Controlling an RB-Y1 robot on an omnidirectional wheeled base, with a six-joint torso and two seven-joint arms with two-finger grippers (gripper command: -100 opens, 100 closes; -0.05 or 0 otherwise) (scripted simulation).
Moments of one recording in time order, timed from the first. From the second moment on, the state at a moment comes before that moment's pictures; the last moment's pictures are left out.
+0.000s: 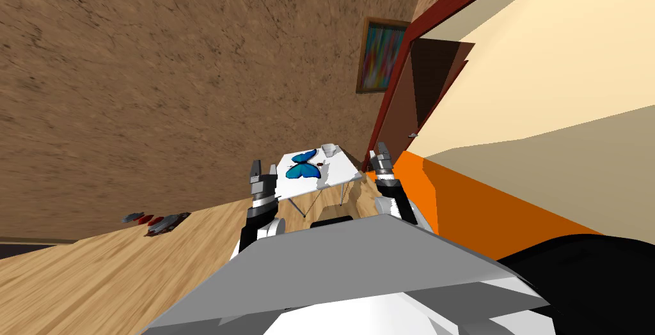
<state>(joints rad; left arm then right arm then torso) 0.53 0.02 -0.05 -2.22 0.03 -0.52 -0.10 0.48 -0.02 -0.06 -2.23 0.05 -0.40 0.02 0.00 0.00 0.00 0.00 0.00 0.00</state>
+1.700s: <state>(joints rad) 0.50 0.26 -0.16 -1.98 0.20 -0.08 -0.04 0.48 -0.02 -0.06 -2.23 0.05 -0.40 0.02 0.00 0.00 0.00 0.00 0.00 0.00</state>
